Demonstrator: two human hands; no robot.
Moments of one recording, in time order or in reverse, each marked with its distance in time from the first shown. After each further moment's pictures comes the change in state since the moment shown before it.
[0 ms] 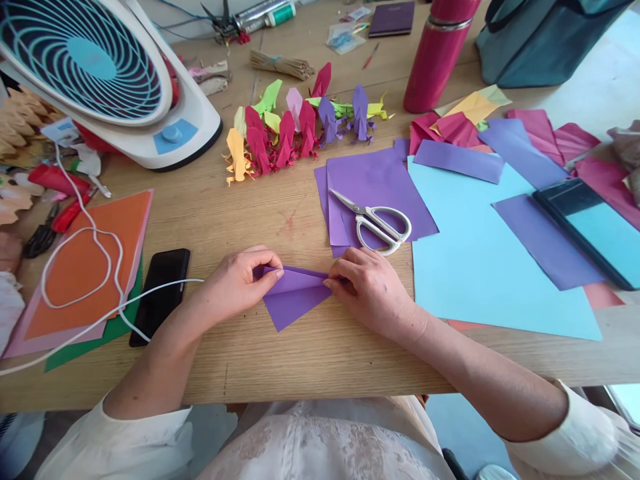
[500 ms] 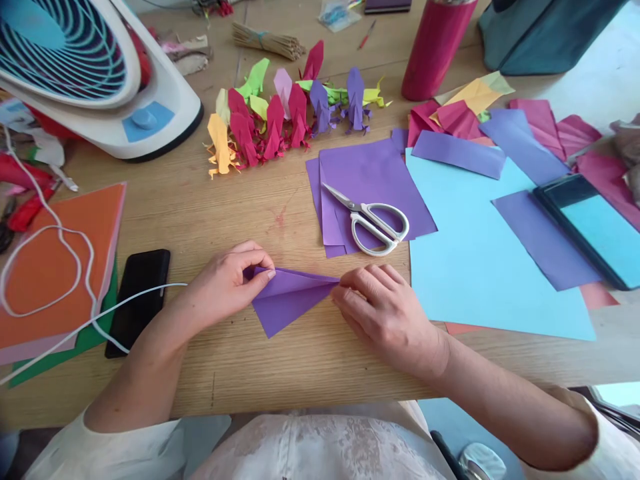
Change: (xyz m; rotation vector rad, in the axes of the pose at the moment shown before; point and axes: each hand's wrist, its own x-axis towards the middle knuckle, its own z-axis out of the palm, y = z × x) left_hand 0.005 -0.009 0.002 0.014 -0.040 -0.004; right_hand -0.029 -0.007 -0.019 -0.179 0.062 -0.212
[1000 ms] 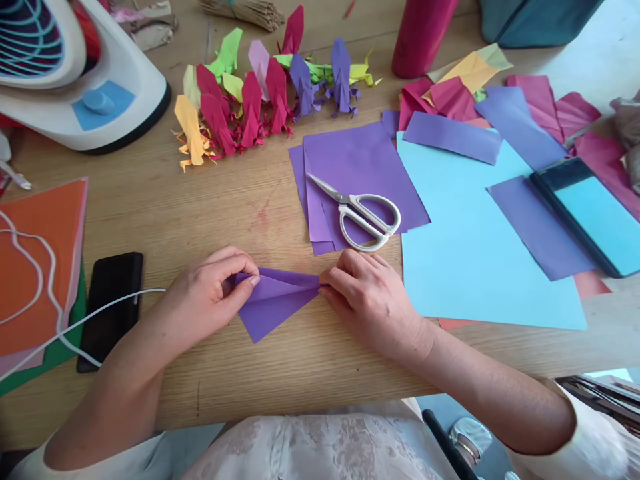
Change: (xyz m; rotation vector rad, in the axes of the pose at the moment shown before) left_hand -0.006 0.011 0.001 0.093 -0.007 0.013; right_hand 0.010 0.008 0.010 0.065 -0.049 0.186
